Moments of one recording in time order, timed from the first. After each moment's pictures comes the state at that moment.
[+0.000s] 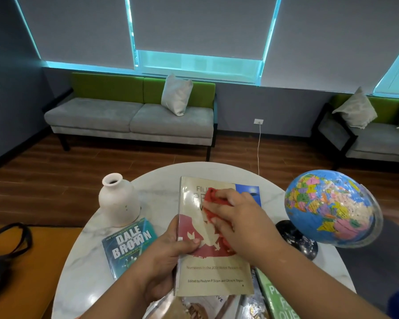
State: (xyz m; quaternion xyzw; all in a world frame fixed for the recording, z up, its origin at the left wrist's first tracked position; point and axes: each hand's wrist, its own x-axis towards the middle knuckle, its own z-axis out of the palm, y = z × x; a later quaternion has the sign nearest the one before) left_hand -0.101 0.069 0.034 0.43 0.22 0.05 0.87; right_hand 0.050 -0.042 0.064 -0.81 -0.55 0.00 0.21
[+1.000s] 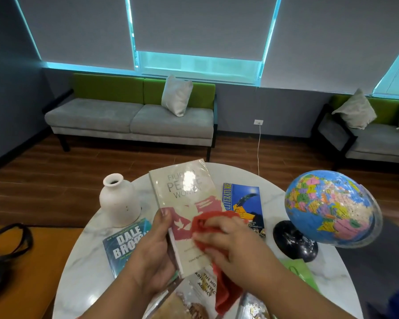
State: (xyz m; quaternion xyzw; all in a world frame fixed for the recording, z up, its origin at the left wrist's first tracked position) left_hand -0.097 0.069 0.047 0.30 0.24 0.18 0.91; right_hand 0.027 -0.058 0.036 -0.76 -0.61 0.03 0.24
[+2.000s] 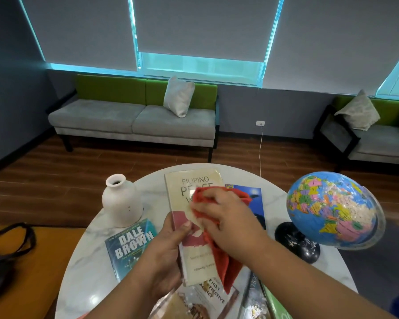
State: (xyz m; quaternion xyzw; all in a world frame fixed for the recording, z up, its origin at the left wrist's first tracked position) left_hand -0.092 0.062 0.036 0.35 0.23 0.16 0.89; right_hand 0.037 -0.022 0.064 -0.78 -0.58 0.01 0.25
